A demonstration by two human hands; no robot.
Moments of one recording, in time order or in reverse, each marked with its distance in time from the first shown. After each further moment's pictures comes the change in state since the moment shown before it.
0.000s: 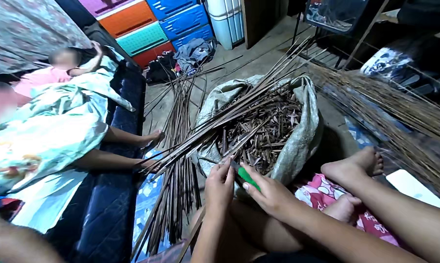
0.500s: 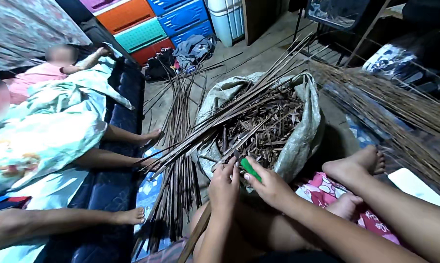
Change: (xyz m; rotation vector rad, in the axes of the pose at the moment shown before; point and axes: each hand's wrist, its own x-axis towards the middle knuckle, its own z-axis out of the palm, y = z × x) left_hand -0.004 0.004 0.015 0.108 0.033 0.033; right_hand 0.018 0.014 0.002 0.073 0.076 0.076
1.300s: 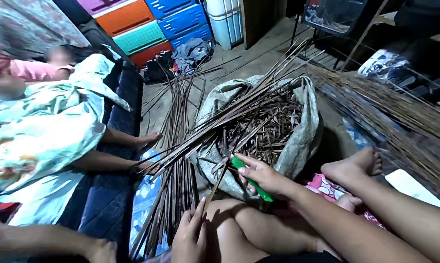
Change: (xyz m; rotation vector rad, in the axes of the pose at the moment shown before) left_hand -0.085 -0.071 -0.074 0.140 -0.093 -0.027; right_hand 0.027 -0.015 -0.009 0.690 -0.278 0.055
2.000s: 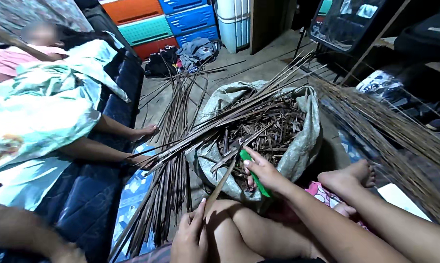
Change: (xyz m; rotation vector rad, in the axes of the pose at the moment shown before) left_hand -0.010 0.014 0.001 -0.025 -0.005 -0.123; right_hand 0.014 0.000 0.003 -0.118 0.206 0.037
